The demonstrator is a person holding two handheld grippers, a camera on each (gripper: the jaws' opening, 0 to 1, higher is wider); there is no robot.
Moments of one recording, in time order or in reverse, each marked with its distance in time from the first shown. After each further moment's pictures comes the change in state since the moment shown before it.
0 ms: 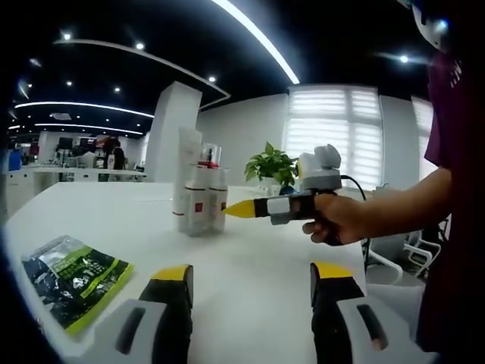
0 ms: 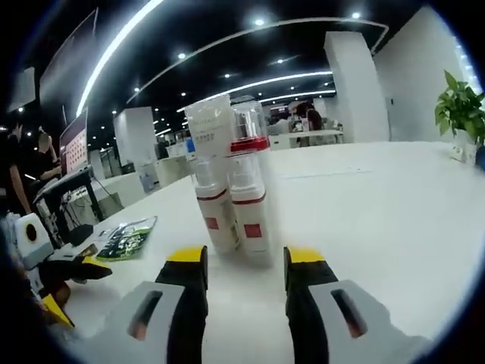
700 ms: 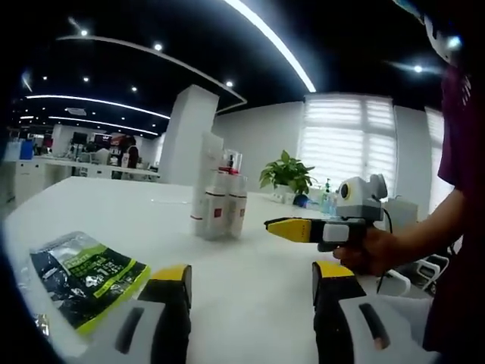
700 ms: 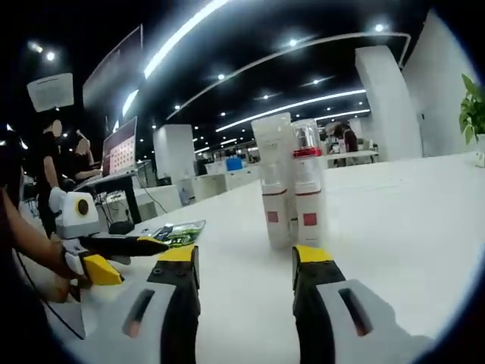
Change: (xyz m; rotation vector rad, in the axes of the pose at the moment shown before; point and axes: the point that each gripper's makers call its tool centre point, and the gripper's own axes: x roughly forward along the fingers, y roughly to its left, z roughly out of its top) left arm -0.002 0.018 0.009 -0.021 -0.050 0.083; right arm -0.029 0.045 -0.006 -0.054 -0.148 0.168
